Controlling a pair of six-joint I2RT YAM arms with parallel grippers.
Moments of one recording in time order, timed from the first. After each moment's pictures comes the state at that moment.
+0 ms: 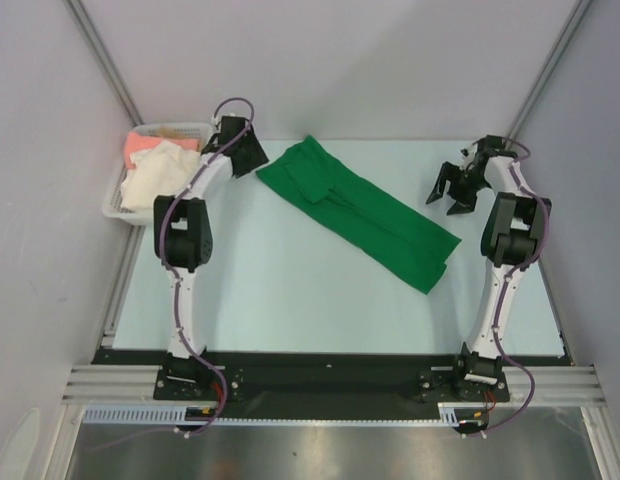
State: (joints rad) left arm -0.14 2.35 2.06 -0.44 -0.05 -0.57; right arm -0.18 2.36 2.00 -0.88 -0.42 0.15
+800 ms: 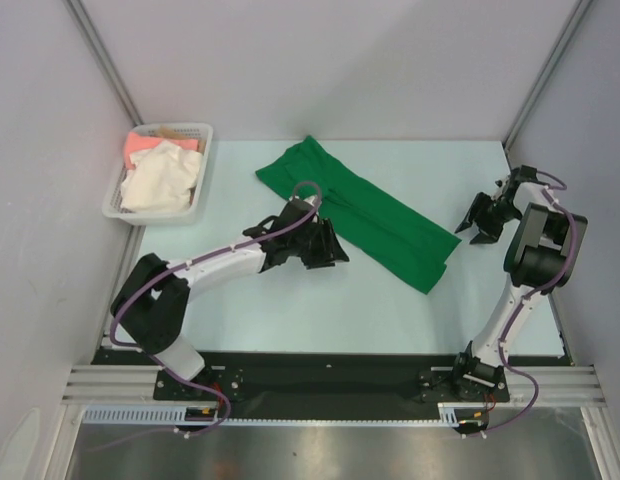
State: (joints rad) left arm -0.73 1.61 1.04 -0.20 0.21 -0.89; right arm -0.35 2.08 1.52 -0.76 -0.36 0.19
